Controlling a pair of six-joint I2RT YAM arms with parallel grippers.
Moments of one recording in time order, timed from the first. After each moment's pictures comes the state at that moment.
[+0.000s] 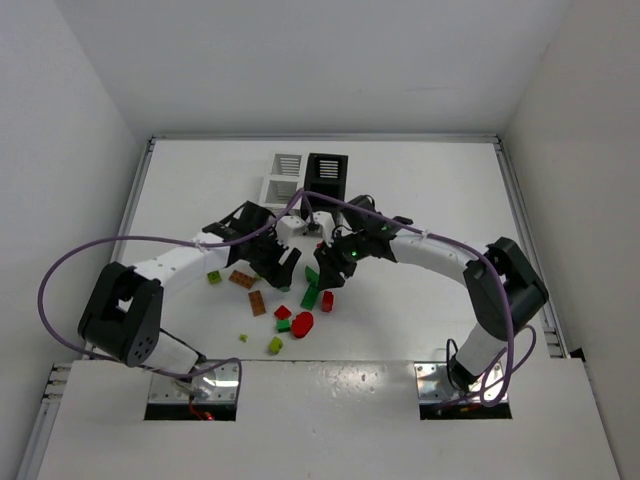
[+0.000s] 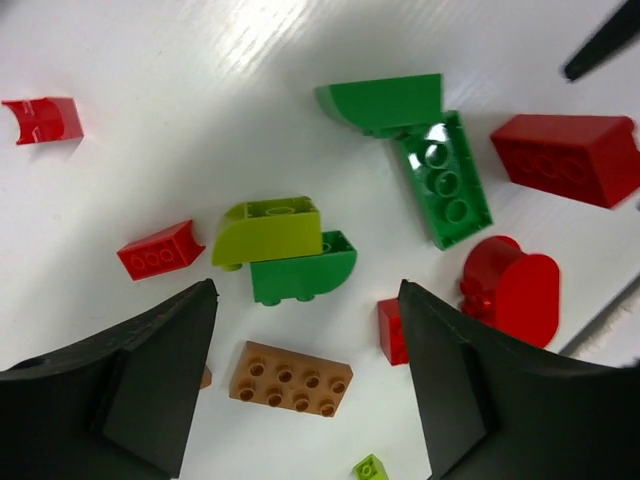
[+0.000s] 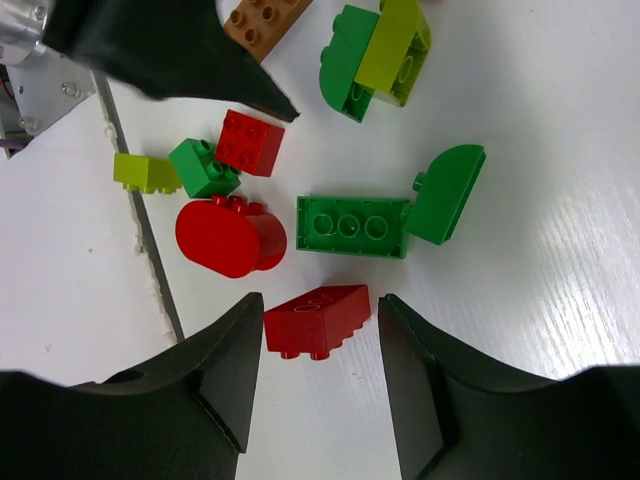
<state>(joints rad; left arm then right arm) -0.46 1.45 0.87 -0.47 0.35 0.21 0.67 1.68 1.01 -0.31 -0.65 -0.18</state>
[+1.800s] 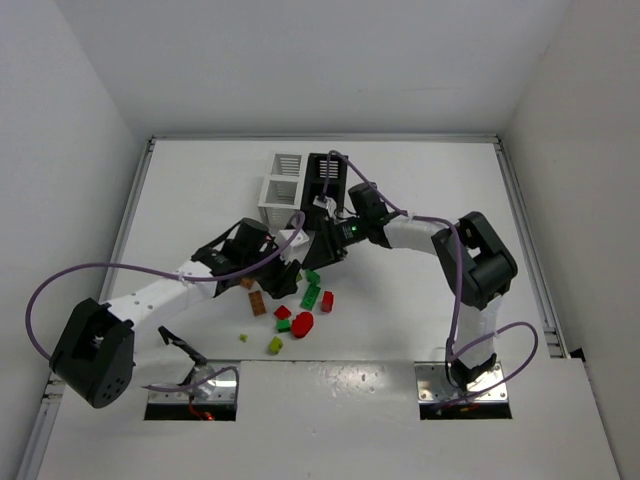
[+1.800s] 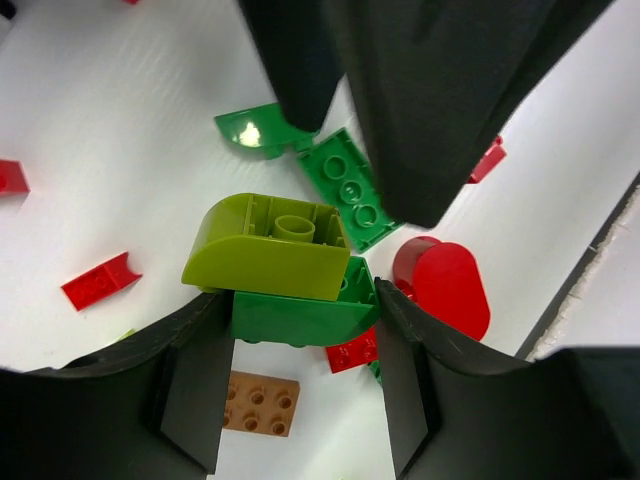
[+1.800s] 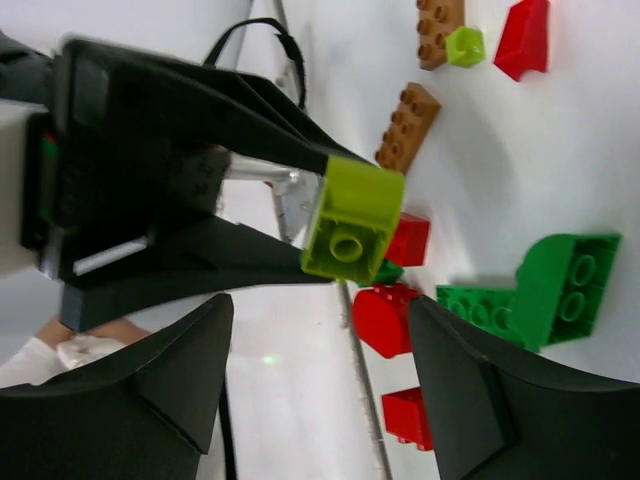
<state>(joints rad) -0.55 1.23 0.70 -0.30 0.37 0.18 0.53 1.93 1.07 0.09 -1.12 0.49</state>
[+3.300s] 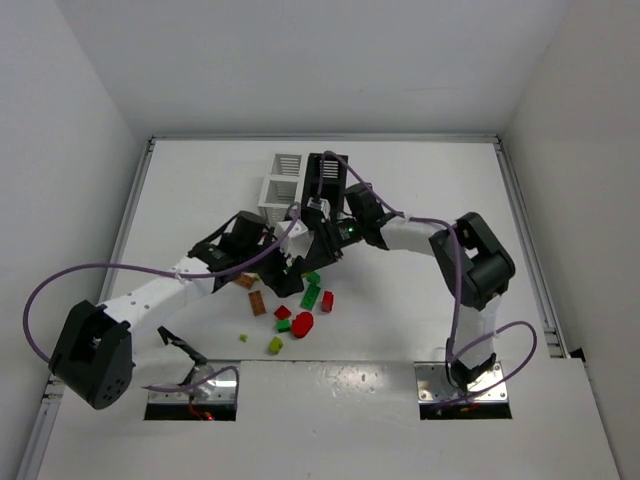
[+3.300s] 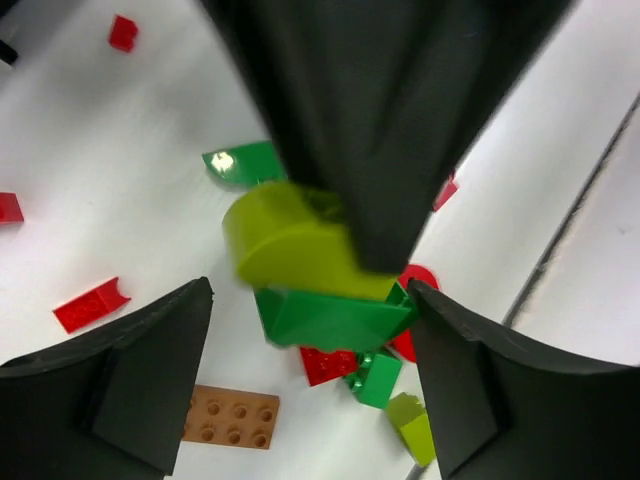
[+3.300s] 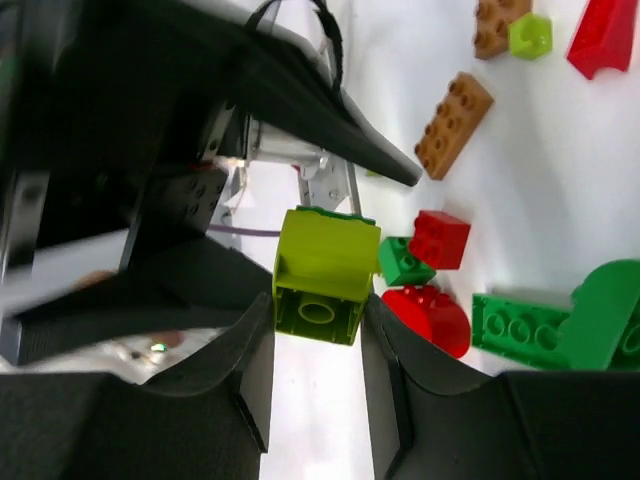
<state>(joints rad) -0.56 1.23 0.73 -0.30 0.41 0.15 0.56 1.97 1.07 0.18 -1.20 0.57</state>
